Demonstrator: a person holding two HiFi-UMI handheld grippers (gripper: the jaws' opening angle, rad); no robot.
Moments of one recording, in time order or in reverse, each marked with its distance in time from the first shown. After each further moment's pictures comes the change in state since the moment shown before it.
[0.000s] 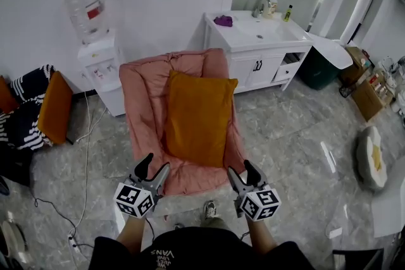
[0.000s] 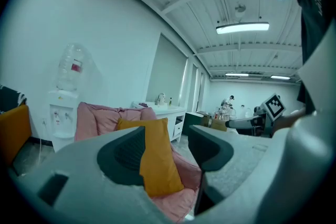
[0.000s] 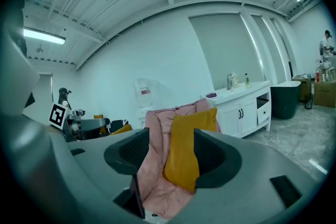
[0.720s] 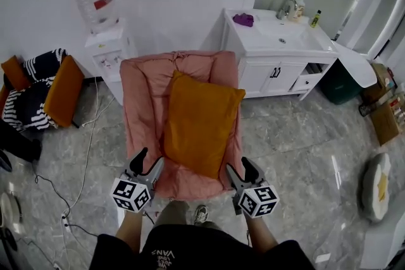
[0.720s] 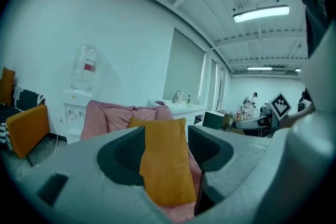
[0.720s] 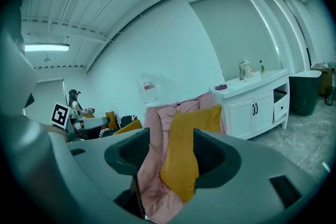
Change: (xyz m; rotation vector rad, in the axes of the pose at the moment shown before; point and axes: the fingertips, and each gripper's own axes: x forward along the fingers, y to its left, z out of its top) left arm 0.095 0.024 0.002 -0.025 0.028 0.220; right arm 0.093 -0.095 0.023 0.008 0.090 0.163
